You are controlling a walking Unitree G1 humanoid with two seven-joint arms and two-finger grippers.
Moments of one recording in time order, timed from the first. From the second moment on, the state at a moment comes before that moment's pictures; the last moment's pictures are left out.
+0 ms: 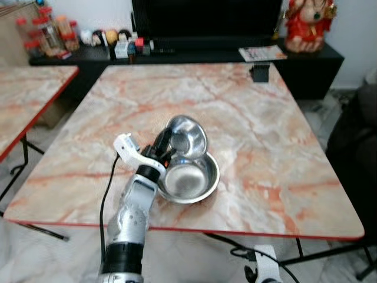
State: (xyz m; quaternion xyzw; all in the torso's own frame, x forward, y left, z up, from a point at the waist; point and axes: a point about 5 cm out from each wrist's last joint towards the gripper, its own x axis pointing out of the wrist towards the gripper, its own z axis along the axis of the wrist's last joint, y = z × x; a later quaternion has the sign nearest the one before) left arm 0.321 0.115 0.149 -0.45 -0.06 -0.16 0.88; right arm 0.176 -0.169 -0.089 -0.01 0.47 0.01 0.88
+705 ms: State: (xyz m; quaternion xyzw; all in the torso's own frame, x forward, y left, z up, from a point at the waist) left arm 0.315 0.118 0.140 -0.52 -0.01 -0.14 0.84; right arm 0.173 -0.166 -0.091 0.00 0.47 0.01 0.88
